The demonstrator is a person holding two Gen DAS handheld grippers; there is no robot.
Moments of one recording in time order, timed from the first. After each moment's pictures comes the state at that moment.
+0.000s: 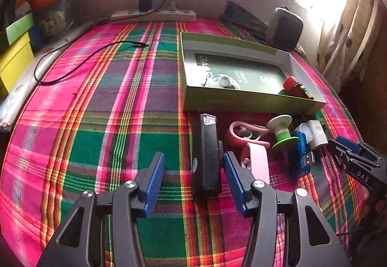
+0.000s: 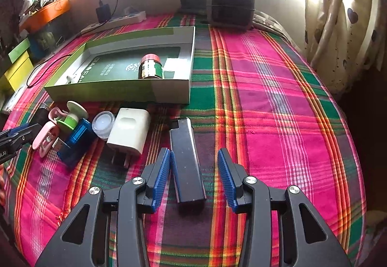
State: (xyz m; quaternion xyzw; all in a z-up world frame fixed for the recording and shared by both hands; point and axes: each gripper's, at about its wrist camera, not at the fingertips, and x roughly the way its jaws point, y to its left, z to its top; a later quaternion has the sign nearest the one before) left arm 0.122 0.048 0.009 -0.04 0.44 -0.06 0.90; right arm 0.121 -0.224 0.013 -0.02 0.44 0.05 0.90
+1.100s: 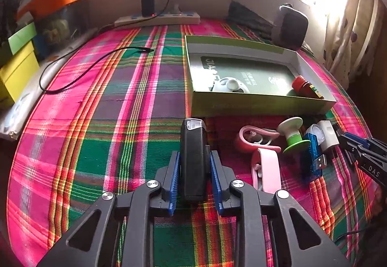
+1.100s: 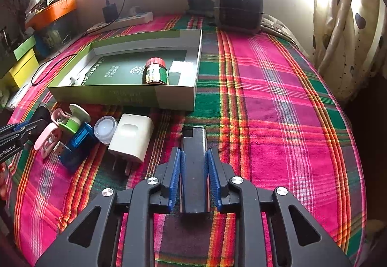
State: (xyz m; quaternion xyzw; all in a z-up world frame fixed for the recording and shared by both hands) left arm 0.126 0.047 0.008 -0.02 0.43 -0.04 0.90; right arm 0.126 -0.223 0.014 -0.03 0.43 0.07 0.90
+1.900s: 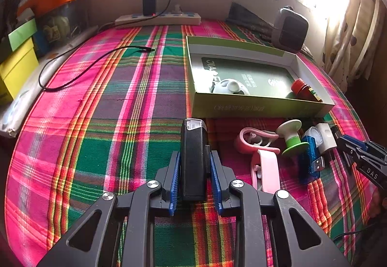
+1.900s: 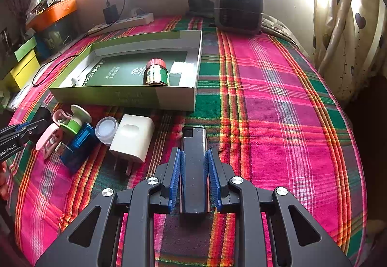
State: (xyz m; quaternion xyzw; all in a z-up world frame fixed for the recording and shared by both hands) left arm 0.126 0.050 0.010 -0.03 0.43 -0.04 0.90; right arm 0.126 -0.225 0.015 -0.02 0.43 0.08 0.90
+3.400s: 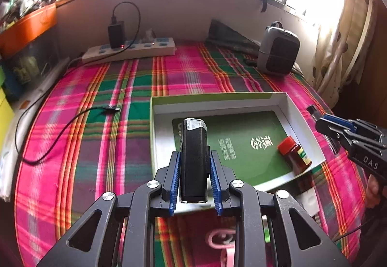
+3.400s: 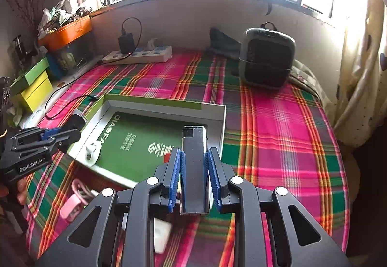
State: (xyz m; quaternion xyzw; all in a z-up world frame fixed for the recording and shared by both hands) left arm 0.218 0.020 0.054 -0.01 0.41 -0.09 0.91; right arm 0.209 -0.202 0.077 -0.03 0.39 0.14 0.91
